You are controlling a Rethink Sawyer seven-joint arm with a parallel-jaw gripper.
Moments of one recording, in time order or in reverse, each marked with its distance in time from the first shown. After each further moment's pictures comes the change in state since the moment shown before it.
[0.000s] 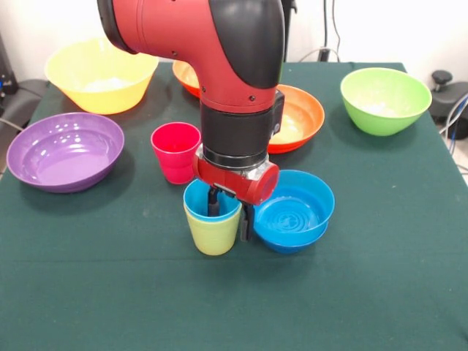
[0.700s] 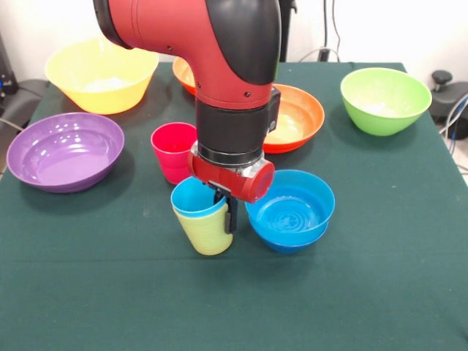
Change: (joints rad) arm 0.000 -0.008 -0.010 0.000 0.000 0.000 0.000
